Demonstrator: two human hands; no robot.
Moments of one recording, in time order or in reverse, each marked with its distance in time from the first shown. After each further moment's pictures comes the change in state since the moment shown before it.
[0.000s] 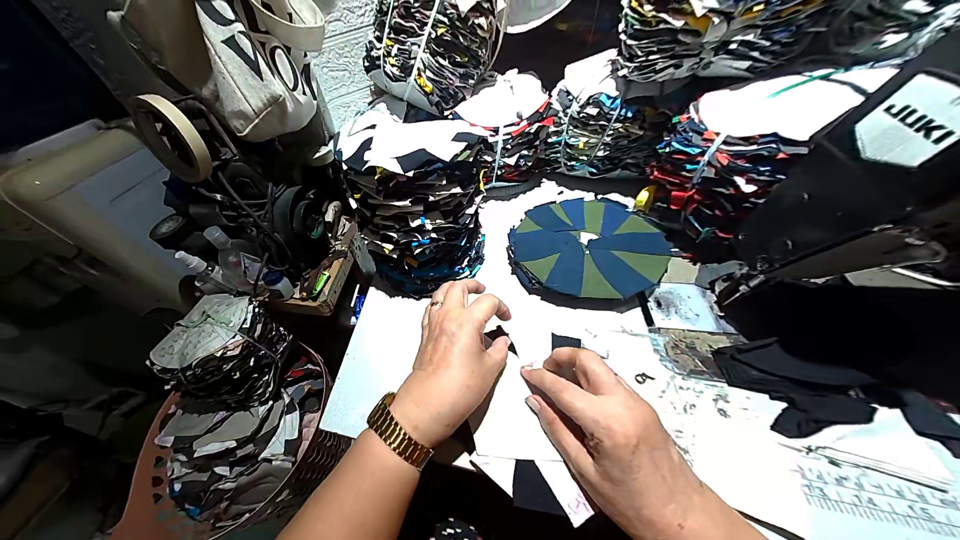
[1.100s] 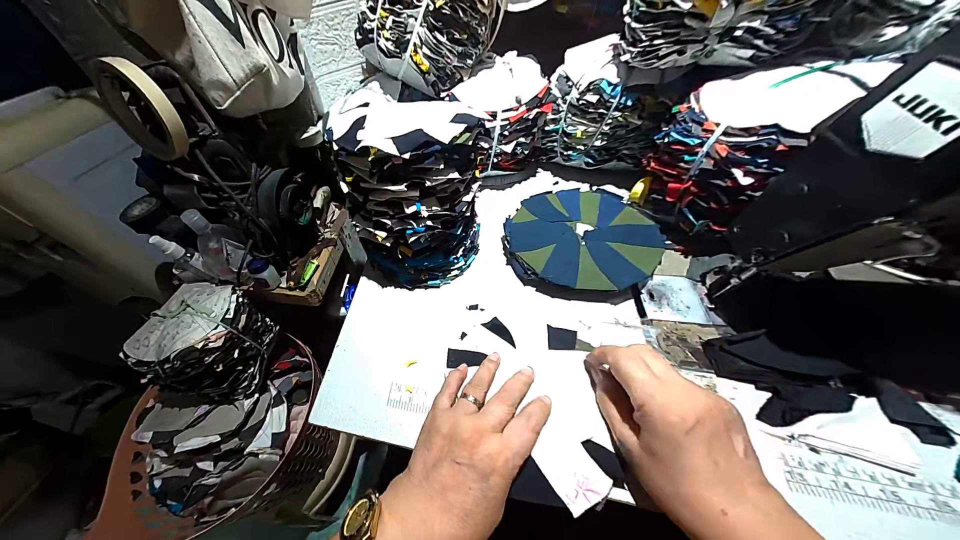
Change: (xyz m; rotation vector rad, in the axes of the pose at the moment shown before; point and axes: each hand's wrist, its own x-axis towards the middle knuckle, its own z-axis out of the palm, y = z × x) left_hand -0.083 0.013 0.029 0.263 0.040 0.369; right_hand -0.004 0.016 -0.035 -0.391 -0.045 0.096
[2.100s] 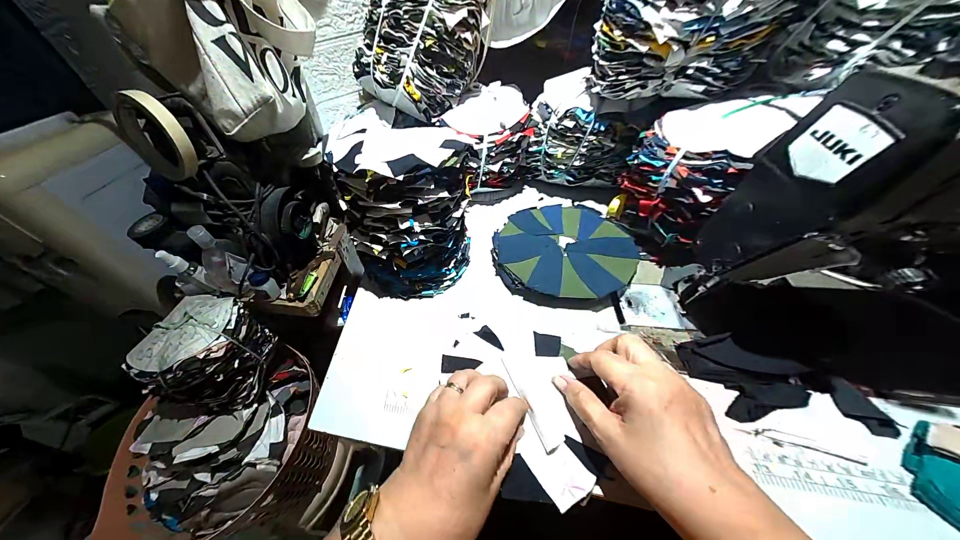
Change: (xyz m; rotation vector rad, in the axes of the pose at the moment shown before) left_hand 0.012 -0.001 -0.019 -0.198 -0.013 -0.098; right_hand 0.010 -0.009 -0.008 0.118 -0.055 0.174
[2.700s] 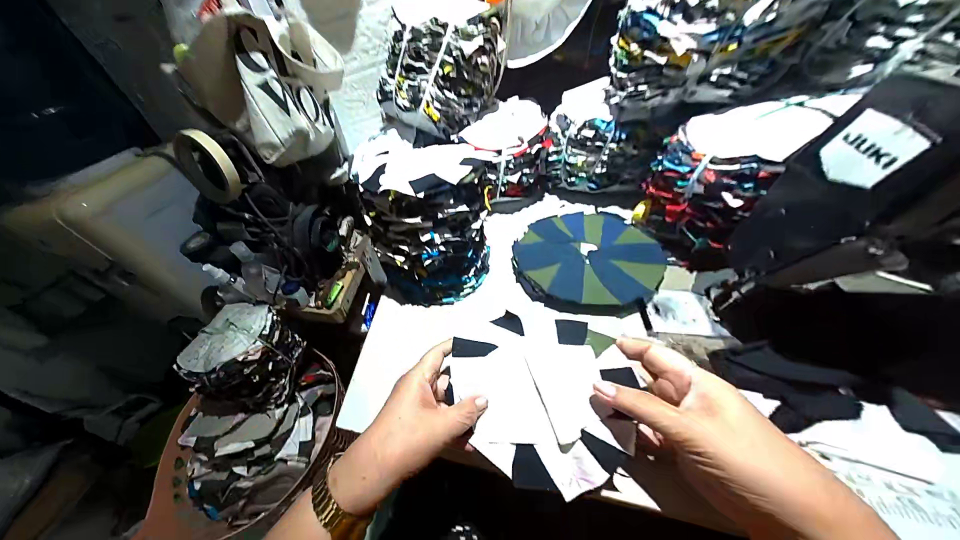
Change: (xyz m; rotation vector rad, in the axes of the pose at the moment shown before) left_hand 0.004 -0.024 -0.056 -0.998 -0.171 -0.740; right_hand 0.002 -0.005 -0.021 1.099 -0.217 0.505
